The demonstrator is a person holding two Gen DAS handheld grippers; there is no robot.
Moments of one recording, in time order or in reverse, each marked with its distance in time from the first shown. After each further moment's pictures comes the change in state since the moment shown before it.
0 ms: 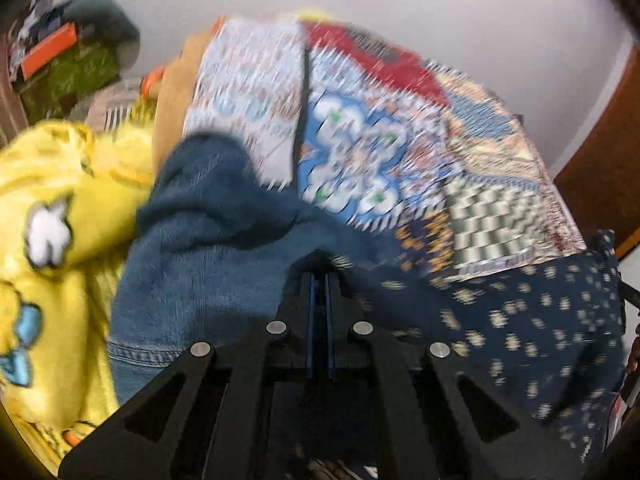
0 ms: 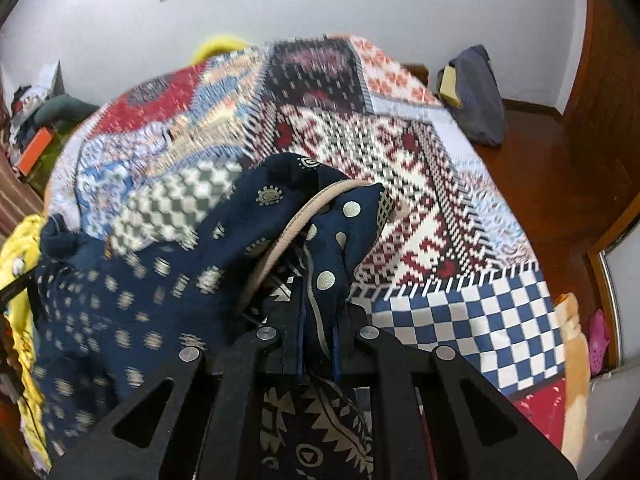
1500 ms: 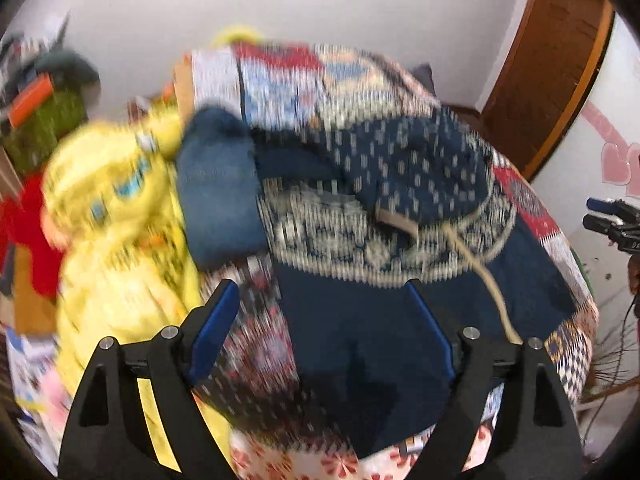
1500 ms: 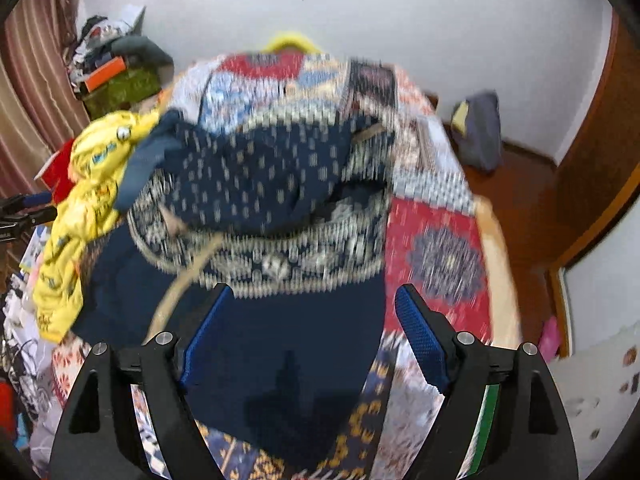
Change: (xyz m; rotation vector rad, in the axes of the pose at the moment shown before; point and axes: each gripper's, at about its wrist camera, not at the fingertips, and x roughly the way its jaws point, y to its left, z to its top) left arm -0.243 -0.015 -0.187 0.254 0.040 -0.138; right arm -0.230 0.060 -0.188 -0.179 0.028 0.007
